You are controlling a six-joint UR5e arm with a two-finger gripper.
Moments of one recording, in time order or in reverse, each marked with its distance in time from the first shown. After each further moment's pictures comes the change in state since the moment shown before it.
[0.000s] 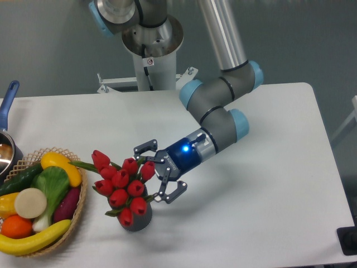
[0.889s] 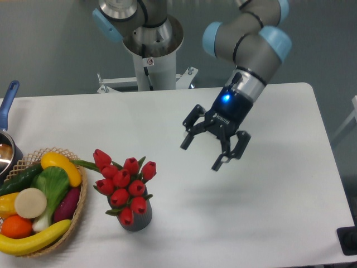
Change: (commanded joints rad) arm 0.186 0.322 -0.023 -0.009 0.638 -0.026
